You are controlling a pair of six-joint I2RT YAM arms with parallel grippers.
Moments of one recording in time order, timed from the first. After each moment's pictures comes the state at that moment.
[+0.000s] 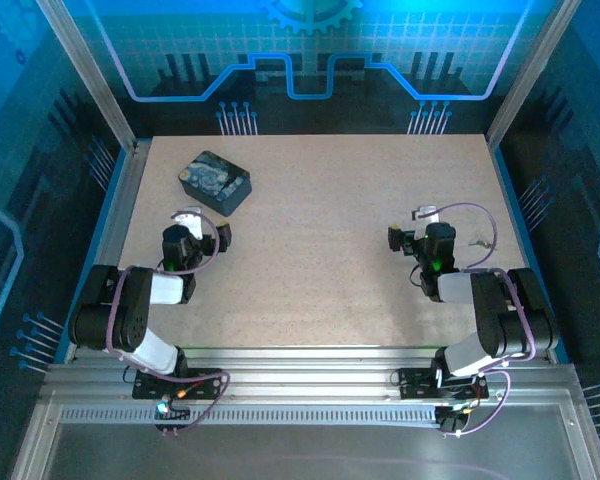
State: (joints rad) left arm 0.00 1.55 0.37 0.80 0.03 -0.11; right arm 0.07 1.51 0.40 0.67 0.08 -0.04
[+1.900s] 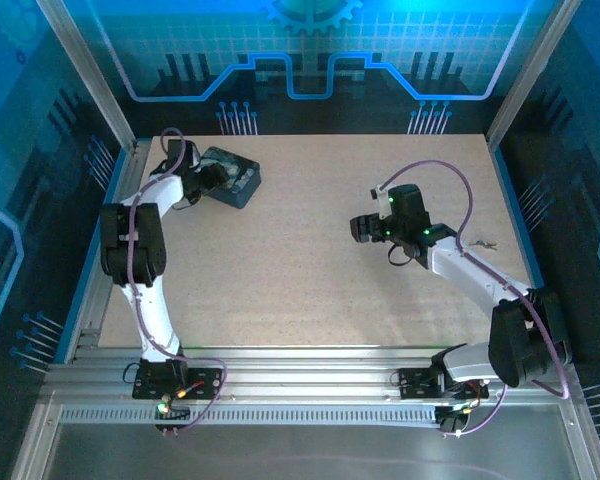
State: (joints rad) left arm 0.07 2.07 1.52 -0.35 0.22 -0.53; right arm 0.35 1.37 0.89 -0.27 -0.04 0.12
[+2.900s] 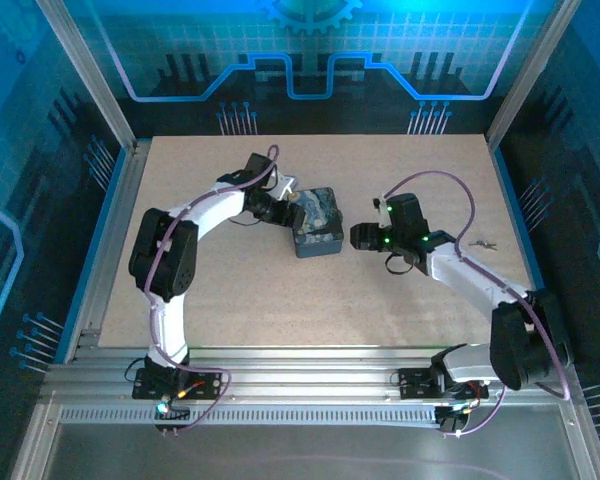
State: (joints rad) left arm -0.33 1.99 1.47 -0.56 0.44 -0.12; right arm 0.36 1.37 0.83 -0.27 -0.13 0.34
